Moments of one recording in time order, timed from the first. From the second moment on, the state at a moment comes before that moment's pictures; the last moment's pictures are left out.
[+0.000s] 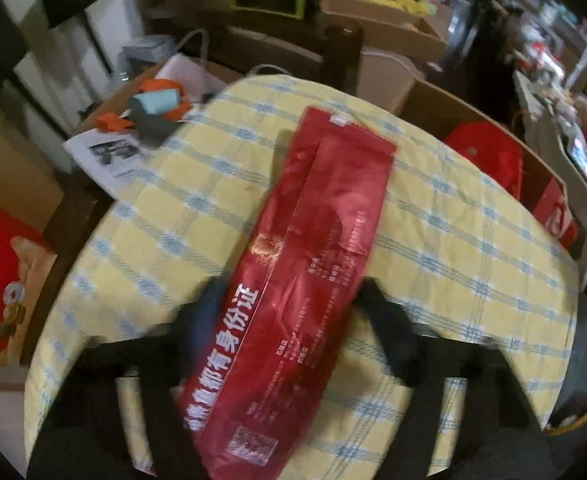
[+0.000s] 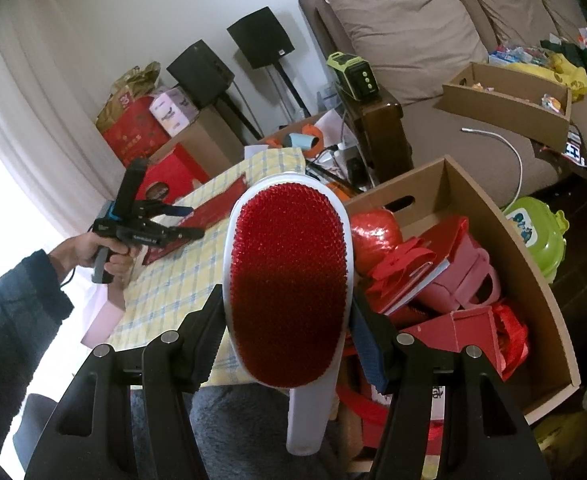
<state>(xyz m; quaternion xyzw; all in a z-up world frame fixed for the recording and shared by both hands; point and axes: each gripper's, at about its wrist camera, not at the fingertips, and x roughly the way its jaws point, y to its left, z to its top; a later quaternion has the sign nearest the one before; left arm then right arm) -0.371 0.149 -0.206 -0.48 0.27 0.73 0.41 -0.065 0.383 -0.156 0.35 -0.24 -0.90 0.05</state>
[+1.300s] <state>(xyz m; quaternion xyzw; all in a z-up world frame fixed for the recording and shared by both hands) -0.111 0.017 -0.028 -0.28 -0.06 0.91 0.29 -0.028 0.364 -0.093 0.31 -0.19 -0.93 0.02</state>
